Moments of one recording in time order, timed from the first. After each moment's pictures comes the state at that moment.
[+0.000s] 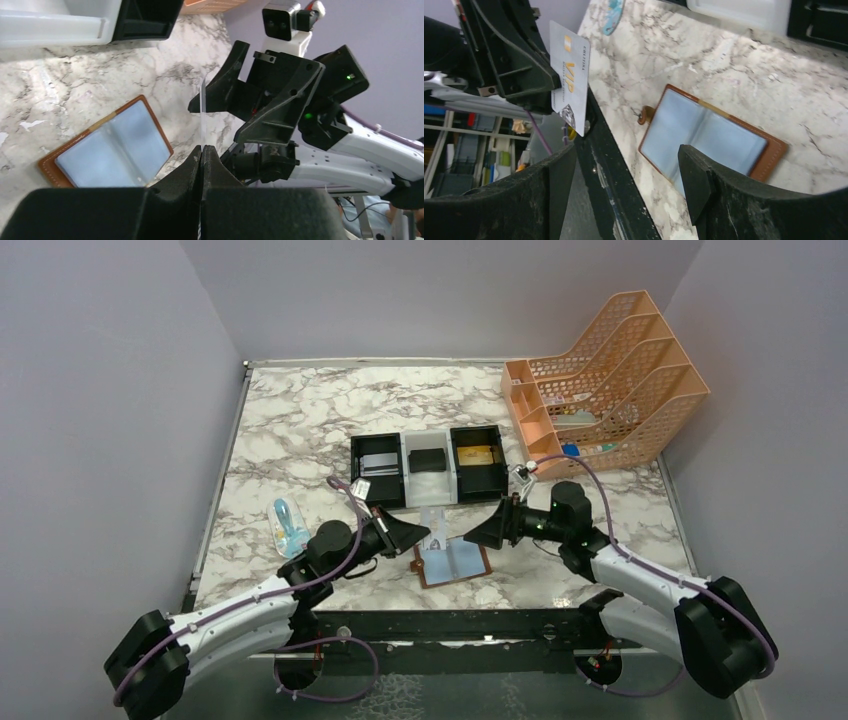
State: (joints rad) left arm -0.86 0.78 0.20 0.42 0.06 -1.07; right arm 0.48 1.05 0.29 0.42 -0.71 0.68
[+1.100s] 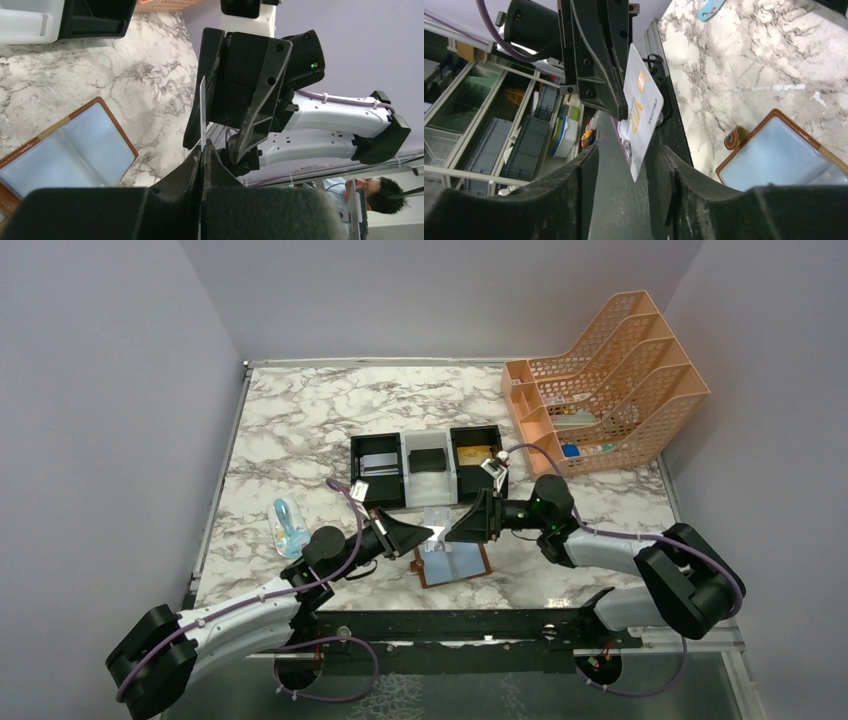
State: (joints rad) left arm -0.86 0.79 0.13 0.65 0.13 -1.16; right arm 0.60 1.35 0.37 0.94 -0.94 1.00
